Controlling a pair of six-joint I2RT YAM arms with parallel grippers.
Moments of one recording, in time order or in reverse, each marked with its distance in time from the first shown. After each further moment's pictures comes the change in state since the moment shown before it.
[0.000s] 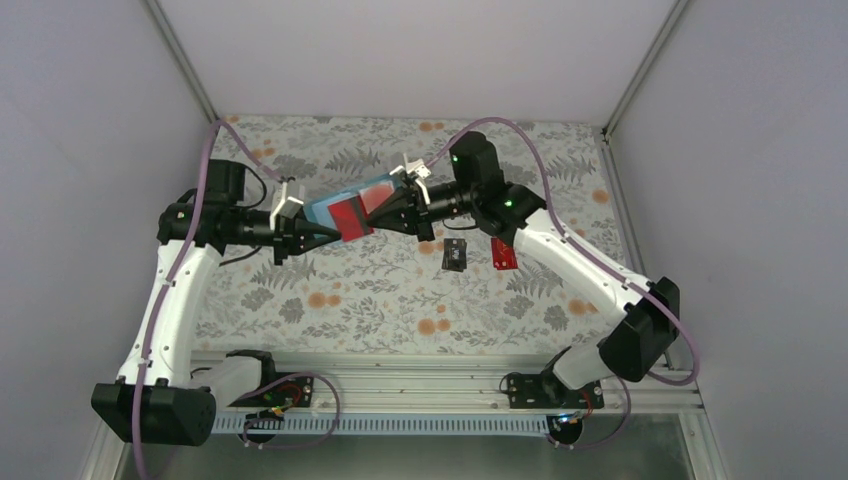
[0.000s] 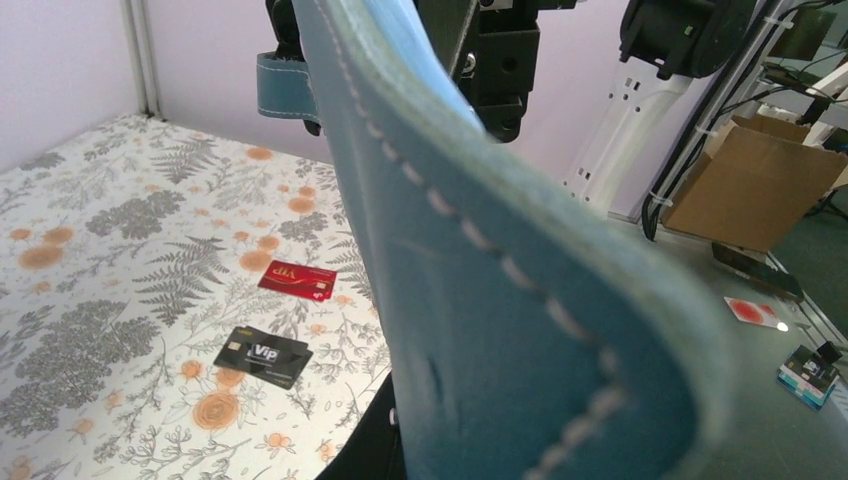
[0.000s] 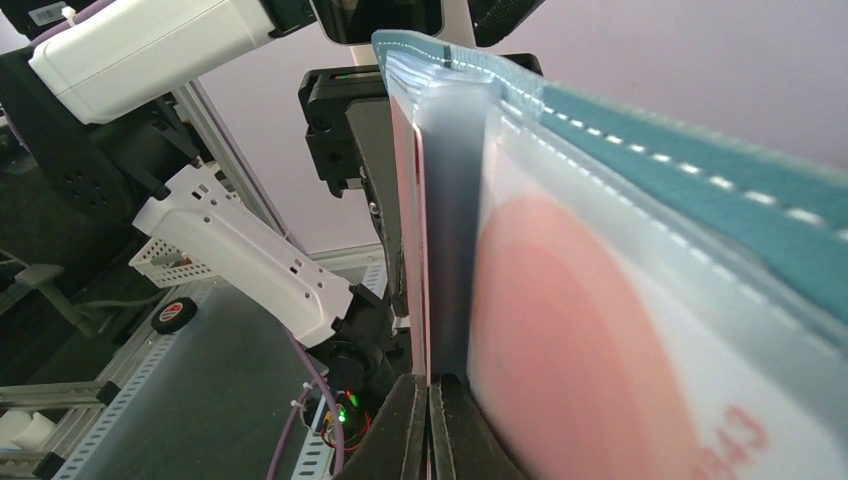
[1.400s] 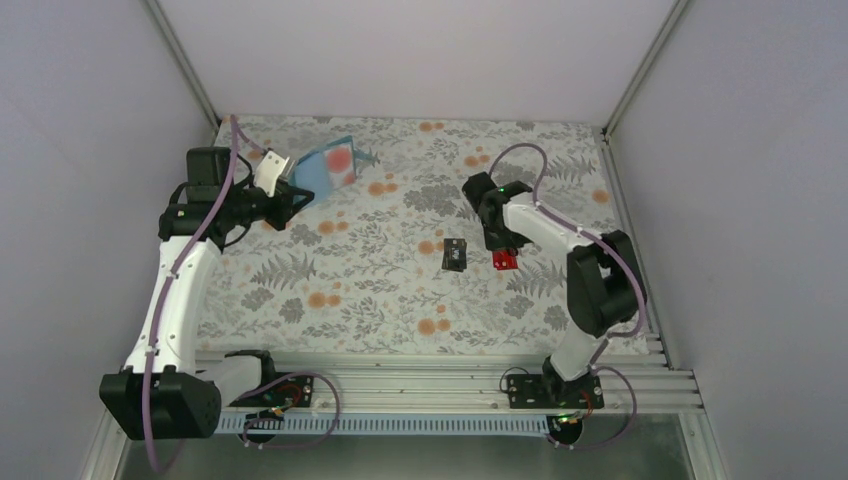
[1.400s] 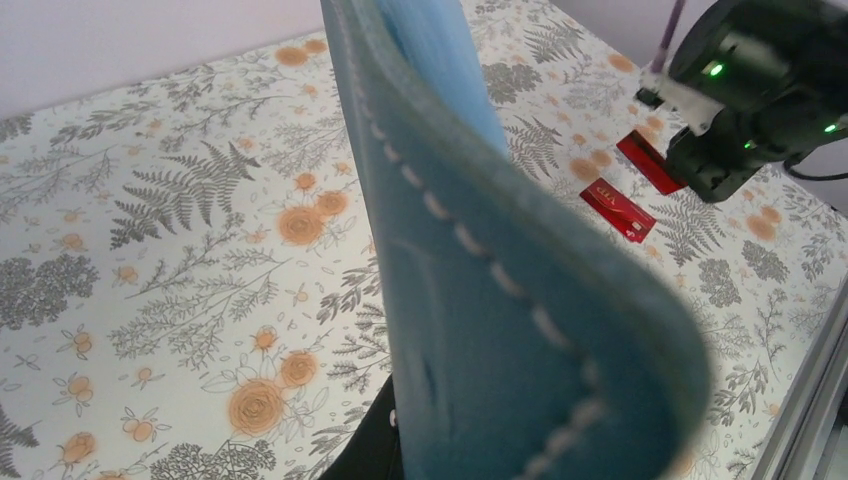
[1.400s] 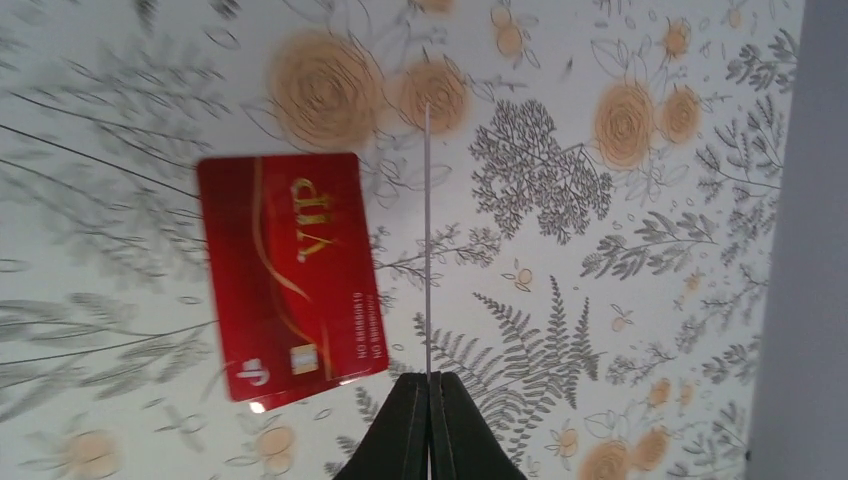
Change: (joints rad) left arm 0.078 0.025 -0.057 0.389 -0.605 -0.510; right arm -0.247 0.233 -0.132 -0.756 1.534 0.454
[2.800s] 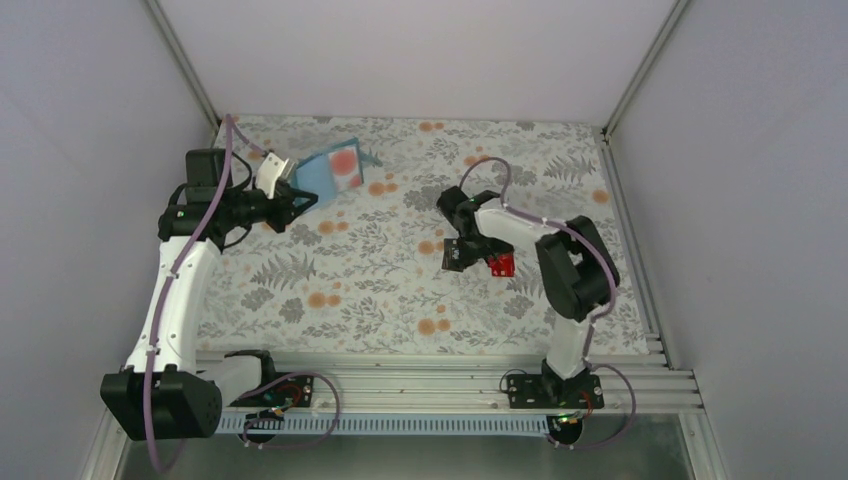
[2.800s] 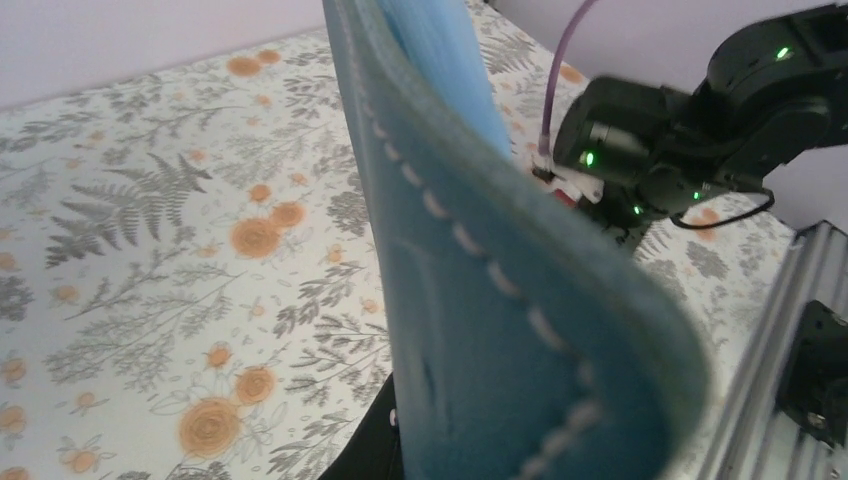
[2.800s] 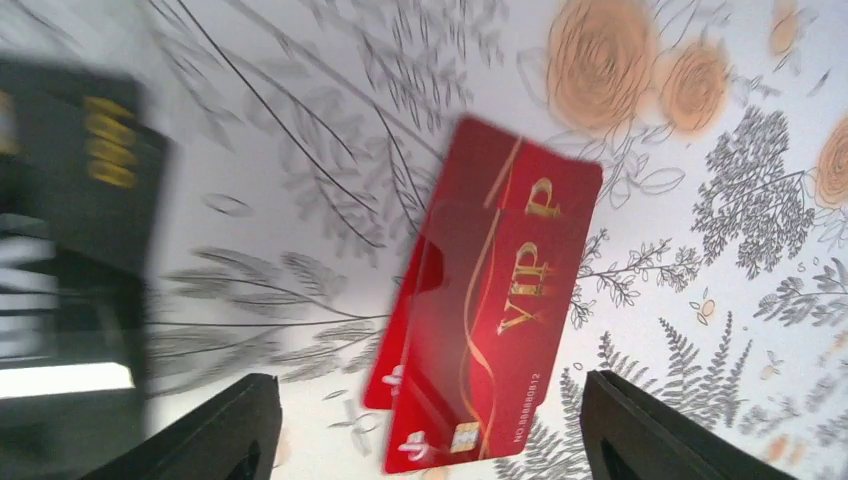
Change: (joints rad) left arm 0.011 -0.001 -0.007 -0.001 0.084 0.005; right arm 0.108 0.203 0.008 0.034 -0.059 -0.038
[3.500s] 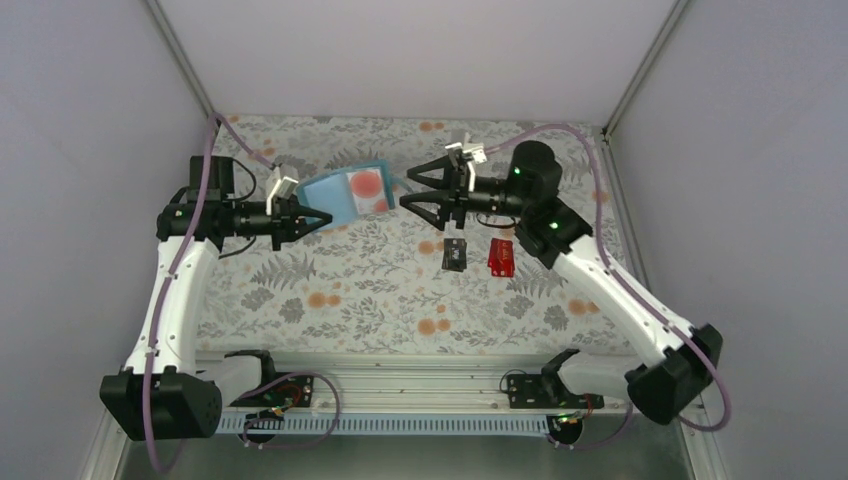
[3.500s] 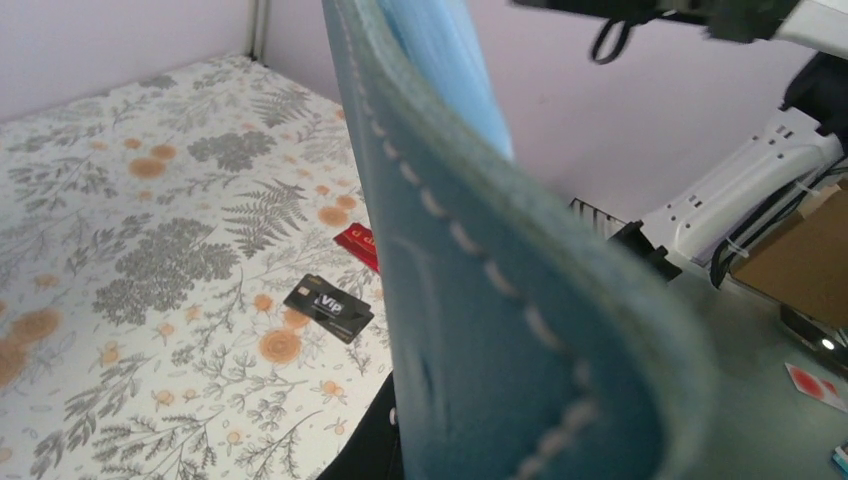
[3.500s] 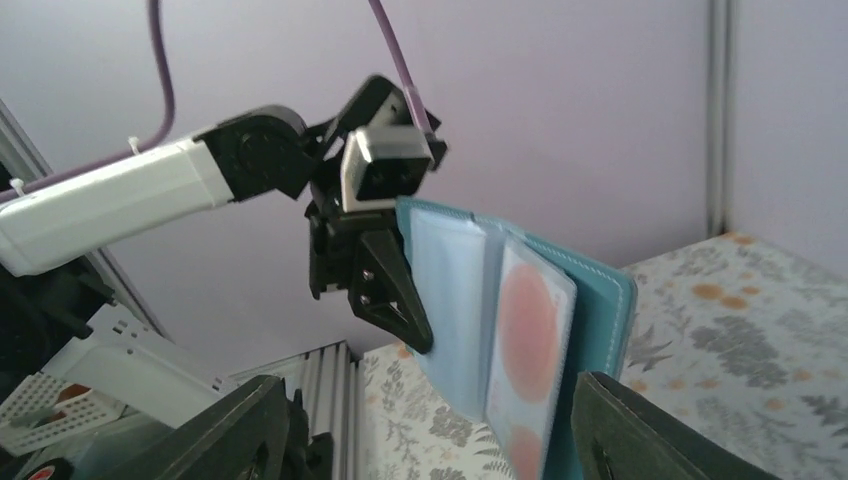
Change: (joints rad) left arm 0.000 0.000 0.006 -0.187 0.424 0.233; right arm 0.030 -0.728 -0.084 0.995 -1.255 -0.159
